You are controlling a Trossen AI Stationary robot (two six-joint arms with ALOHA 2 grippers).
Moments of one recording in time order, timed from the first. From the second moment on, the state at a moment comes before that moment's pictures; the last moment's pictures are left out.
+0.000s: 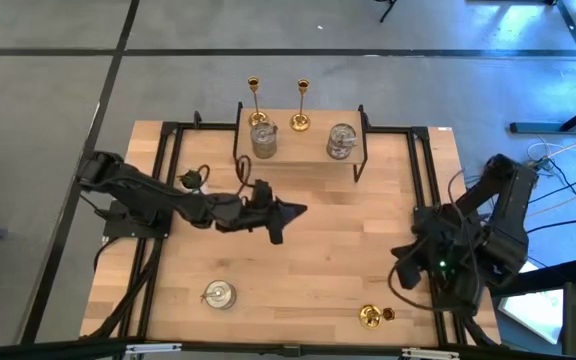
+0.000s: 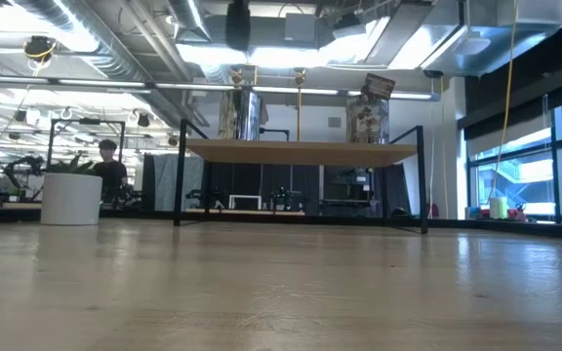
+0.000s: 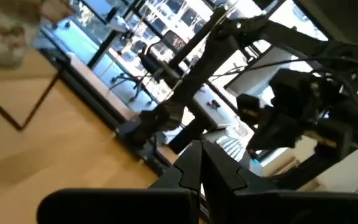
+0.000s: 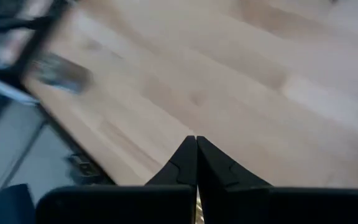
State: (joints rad) left arm -0.24 1.50 0.94 0.59 -0.47 -0.77; right arm 1.02 1.41 1.57 -1.57 0.66 2.00
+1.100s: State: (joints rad) left arm -0.26 1.54 1.01 0.61 -0.45 -0.76; right arm 1.15 1.37 0.91 -0.78 0.20 2.32
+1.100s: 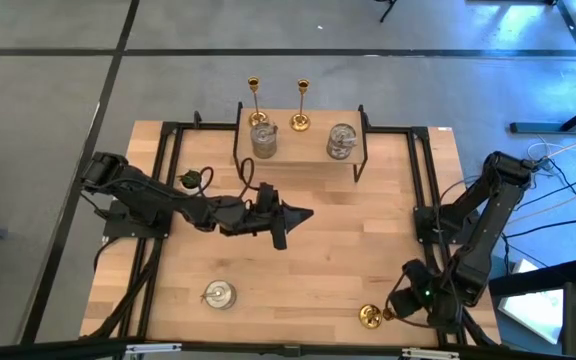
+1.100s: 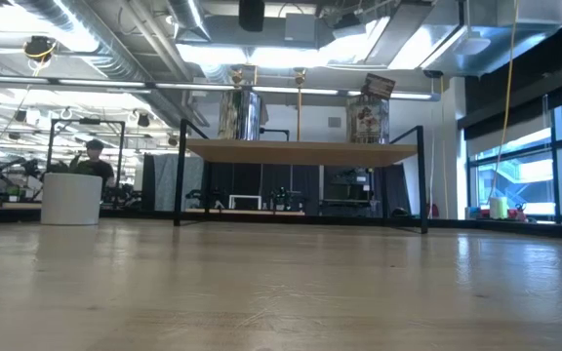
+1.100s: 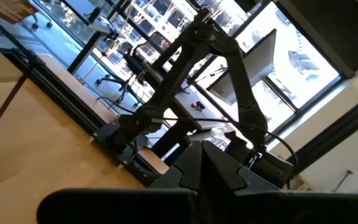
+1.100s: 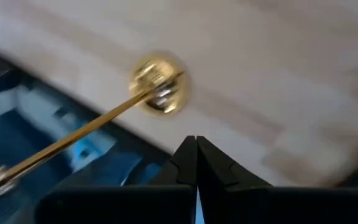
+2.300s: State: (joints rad) left arm -0.30 1.54 1.01 0.59 -0.46 -0.77; right arm 1.27 1.38 0.91 -0.52 0.38 1.32
